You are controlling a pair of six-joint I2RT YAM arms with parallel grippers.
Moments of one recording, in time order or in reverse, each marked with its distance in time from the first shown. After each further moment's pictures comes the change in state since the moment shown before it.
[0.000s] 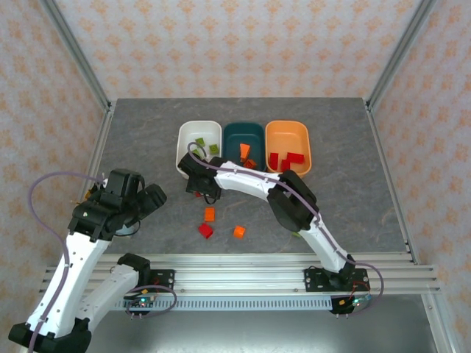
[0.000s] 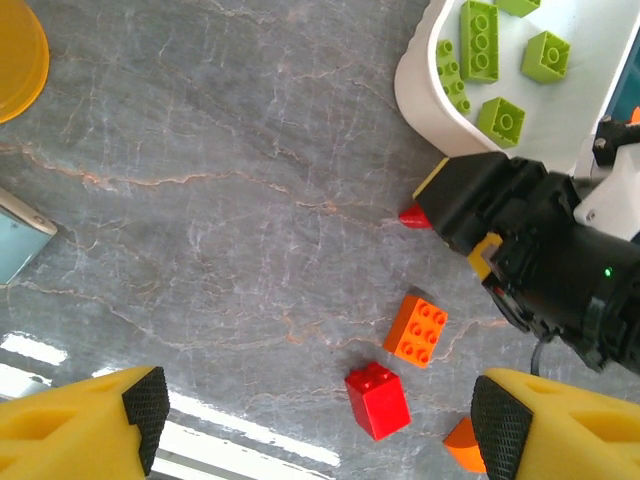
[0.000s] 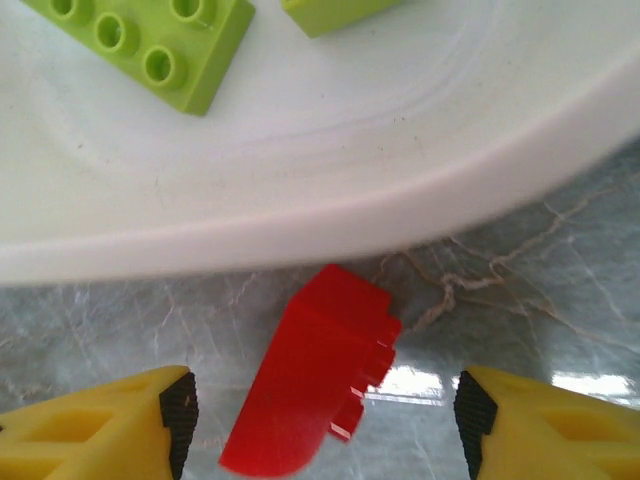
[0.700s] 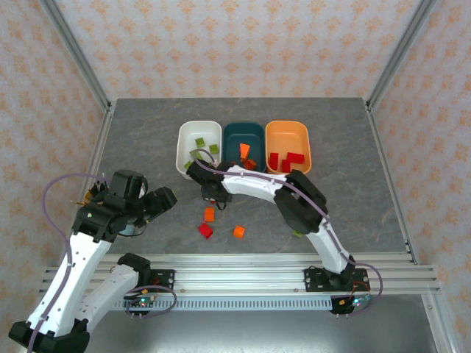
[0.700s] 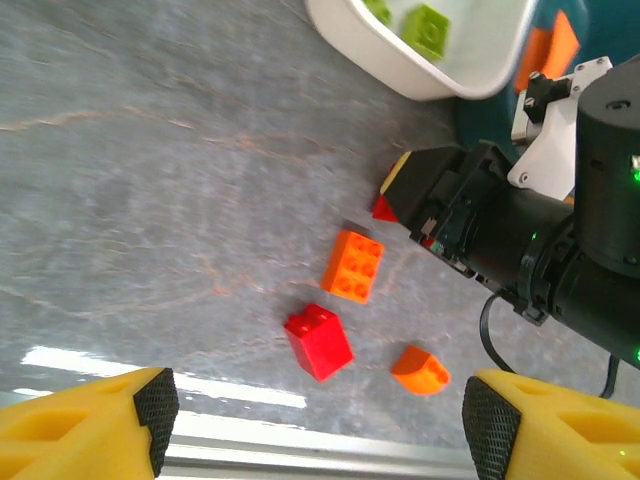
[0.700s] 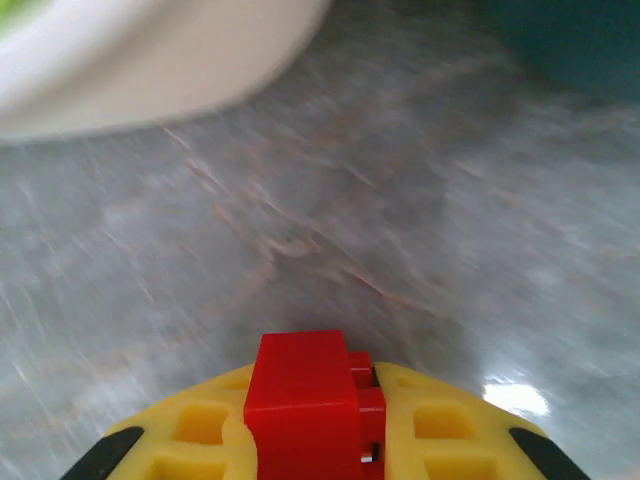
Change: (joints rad) left arm -0.035 -0.007 -0.061 0.104 0.214 0.023; right arm 0.000 -0.151 -0.235 -0.003 0.072 -0.082
